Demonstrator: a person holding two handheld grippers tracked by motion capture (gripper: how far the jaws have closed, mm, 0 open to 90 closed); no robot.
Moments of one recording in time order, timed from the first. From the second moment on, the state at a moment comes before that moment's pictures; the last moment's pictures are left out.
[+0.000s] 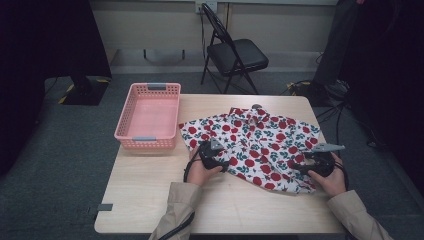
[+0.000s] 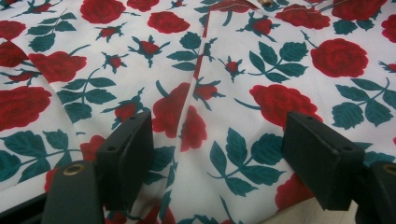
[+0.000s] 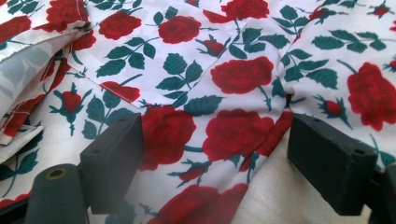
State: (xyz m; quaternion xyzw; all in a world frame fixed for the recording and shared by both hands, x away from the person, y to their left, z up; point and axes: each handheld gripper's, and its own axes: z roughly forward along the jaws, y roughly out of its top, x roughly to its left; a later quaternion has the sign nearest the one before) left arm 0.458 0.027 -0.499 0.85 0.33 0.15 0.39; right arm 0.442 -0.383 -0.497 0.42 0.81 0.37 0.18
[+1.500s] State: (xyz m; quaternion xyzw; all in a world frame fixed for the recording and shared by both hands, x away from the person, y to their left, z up) left arm 0.473 -0.005 -0.484 0.86 0.32 0.16 0.38; right arm 0.443 -0.379 -0.498 0.42 0.81 0.36 0.19
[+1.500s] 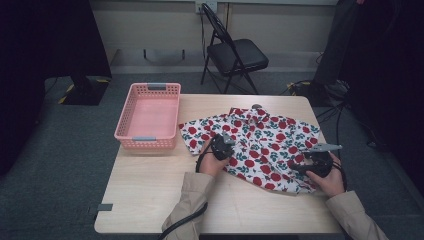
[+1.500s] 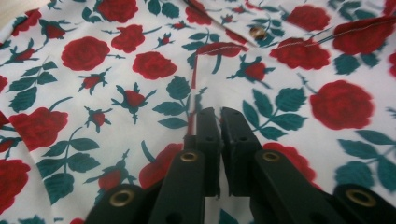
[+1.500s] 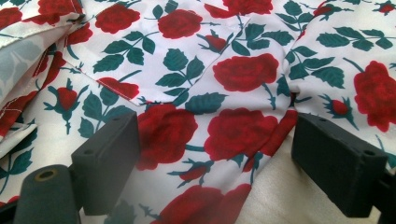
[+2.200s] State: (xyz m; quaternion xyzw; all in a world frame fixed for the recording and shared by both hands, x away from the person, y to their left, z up) left arm 0.471 0.006 -0.495 0.85 0.32 0.14 0.40; right arm 0.443 -0.379 -0.498 0.42 0.81 0.36 0.19
